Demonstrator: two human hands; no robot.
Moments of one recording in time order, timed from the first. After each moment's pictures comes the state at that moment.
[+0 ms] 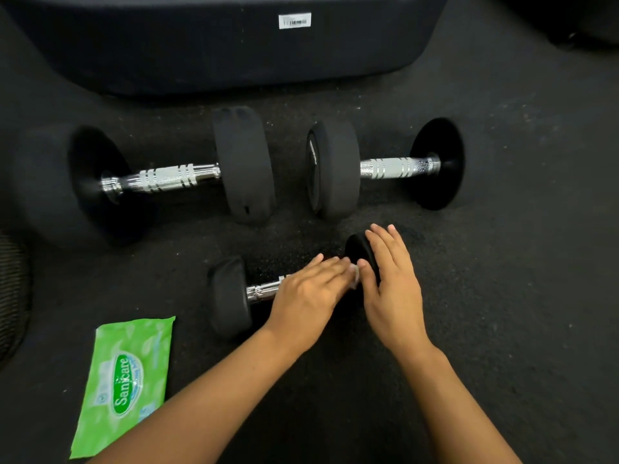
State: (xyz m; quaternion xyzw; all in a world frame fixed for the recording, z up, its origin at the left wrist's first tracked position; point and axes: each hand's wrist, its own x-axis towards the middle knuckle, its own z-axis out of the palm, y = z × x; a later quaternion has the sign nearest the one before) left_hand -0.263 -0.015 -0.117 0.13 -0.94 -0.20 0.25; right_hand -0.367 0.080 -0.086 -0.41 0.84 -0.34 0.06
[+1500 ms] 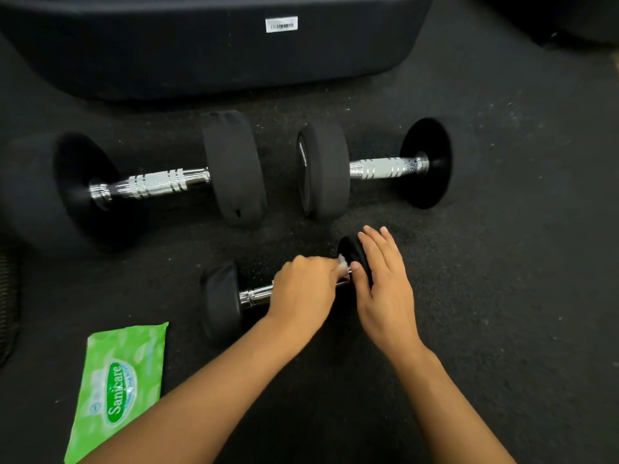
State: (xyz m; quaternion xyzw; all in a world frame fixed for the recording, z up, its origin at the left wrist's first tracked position) left_hand -0.283 -0.020 -0.083 0.29 -0.92 -0.24 0.07; right_hand -0.364 0.082 -0.087 -0.40 0.84 -0.35 0.06
